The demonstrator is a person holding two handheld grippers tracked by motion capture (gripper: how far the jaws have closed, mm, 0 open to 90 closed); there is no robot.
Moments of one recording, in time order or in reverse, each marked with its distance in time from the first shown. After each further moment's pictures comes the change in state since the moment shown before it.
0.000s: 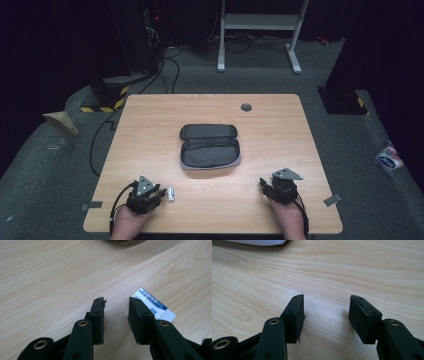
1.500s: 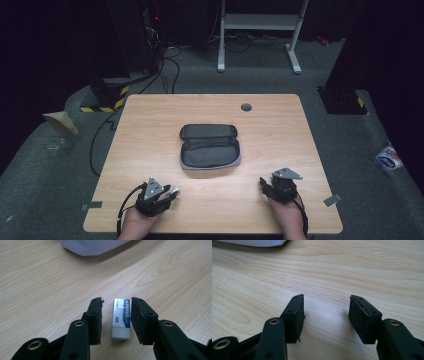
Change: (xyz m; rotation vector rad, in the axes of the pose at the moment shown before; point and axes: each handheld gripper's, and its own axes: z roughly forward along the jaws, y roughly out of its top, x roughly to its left) left arm -0.020 0.005 0.001 -0.064 -0.088 0.041; right arm 0.001 0.001 0.001 0.002 -0.005 0.010
